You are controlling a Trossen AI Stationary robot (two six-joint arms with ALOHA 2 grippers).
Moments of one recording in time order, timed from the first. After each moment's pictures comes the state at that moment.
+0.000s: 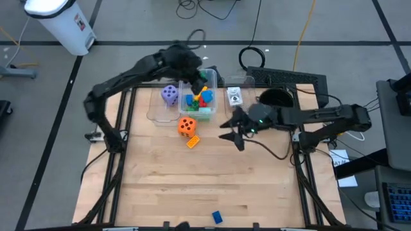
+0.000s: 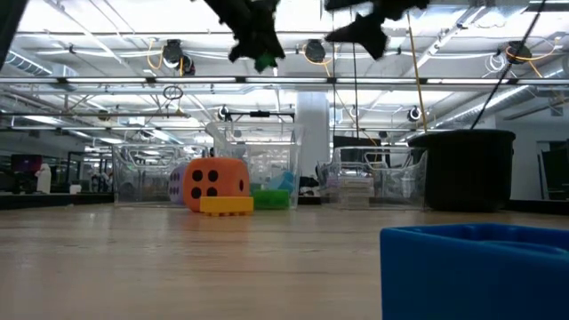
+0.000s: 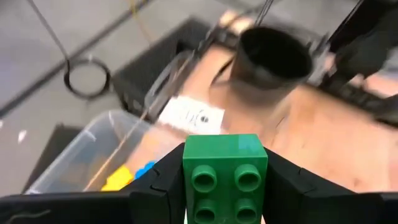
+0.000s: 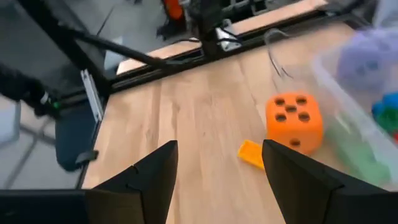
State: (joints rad) left arm 0.49 1.67 1.82 -0.77 0.12 -0.08; right arm -0.02 1.29 1.09 -0.21 -0.09 0.29
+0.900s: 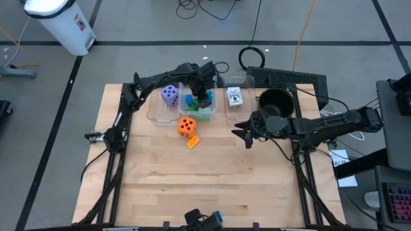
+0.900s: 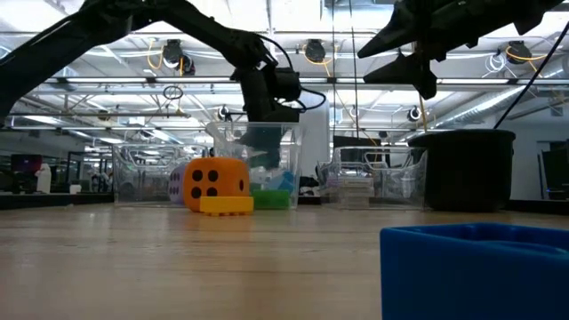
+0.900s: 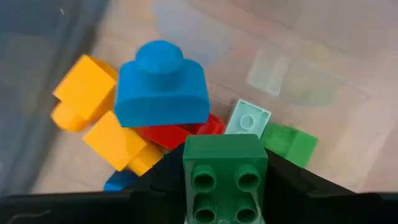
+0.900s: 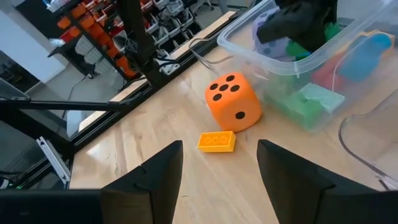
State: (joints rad) left arm 0.55 2.21 1.99 -1.08 0.13 0.11; right arm 0.06 1.01 0.61 0.09 0.26 0.65
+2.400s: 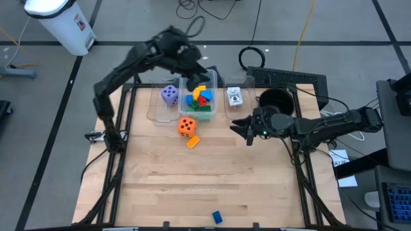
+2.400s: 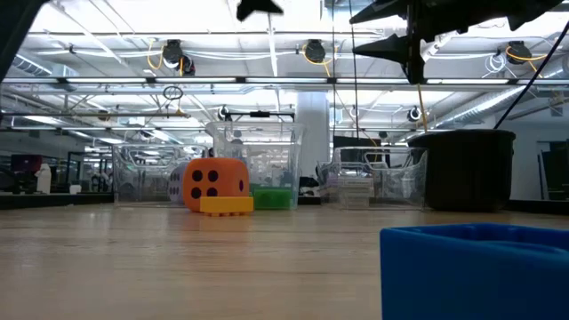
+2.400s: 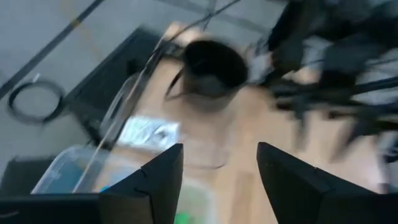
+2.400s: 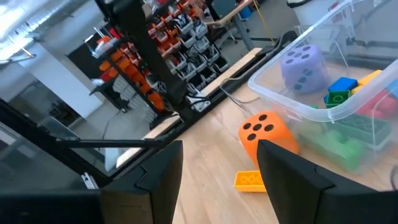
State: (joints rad) left arm 0.49 1.85 2.29 -1.08 0.32 0.02; right arm 0.06 1.01 0.61 0.27 0.26 0.67
